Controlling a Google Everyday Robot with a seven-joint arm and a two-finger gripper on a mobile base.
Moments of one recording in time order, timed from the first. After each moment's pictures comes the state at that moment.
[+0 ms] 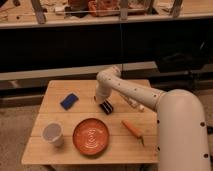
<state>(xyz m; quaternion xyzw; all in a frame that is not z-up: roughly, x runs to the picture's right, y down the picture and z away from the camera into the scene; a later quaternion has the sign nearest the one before) -0.038 0.069 0.913 -0.23 -0.20 -0.26 0.92</state>
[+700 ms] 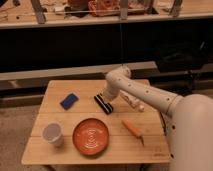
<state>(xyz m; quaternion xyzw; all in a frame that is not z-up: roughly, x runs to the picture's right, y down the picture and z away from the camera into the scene) 0.022 0.063 0.894 -0.22 -0.18 -0.19 0.94</state>
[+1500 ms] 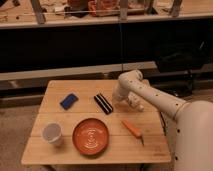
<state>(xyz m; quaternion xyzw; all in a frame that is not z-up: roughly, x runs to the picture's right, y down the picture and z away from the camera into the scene) 0.070 0.075 0.929 -0.23 -0.17 -0.11 0.95</state>
